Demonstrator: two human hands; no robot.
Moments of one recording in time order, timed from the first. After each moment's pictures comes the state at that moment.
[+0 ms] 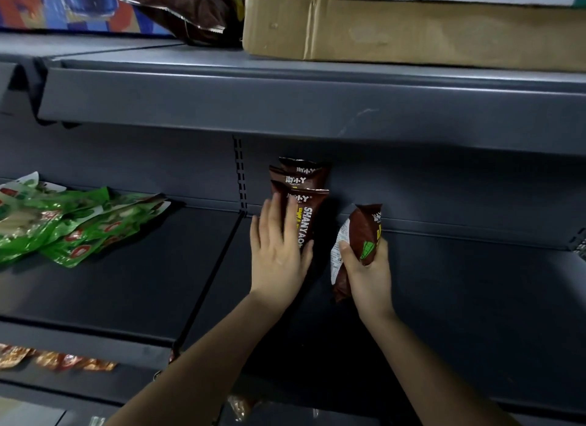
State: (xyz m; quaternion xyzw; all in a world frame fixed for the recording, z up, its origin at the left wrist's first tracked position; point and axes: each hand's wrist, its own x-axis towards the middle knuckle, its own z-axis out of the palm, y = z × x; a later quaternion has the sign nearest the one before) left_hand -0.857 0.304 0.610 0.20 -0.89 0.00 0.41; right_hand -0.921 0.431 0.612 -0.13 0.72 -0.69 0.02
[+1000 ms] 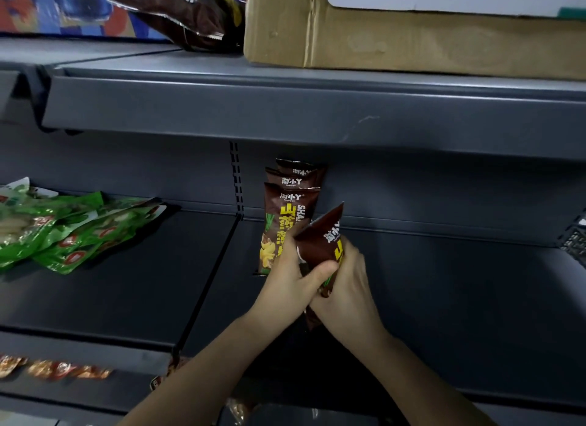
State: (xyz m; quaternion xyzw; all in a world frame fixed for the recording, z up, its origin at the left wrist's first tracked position) left_hand -0.817 0.335 0.646 0.10 -0.79 -0.55 0.26; right_hand -0.872 0.437 0.625 -0.36 0.82 -0.45 -0.05
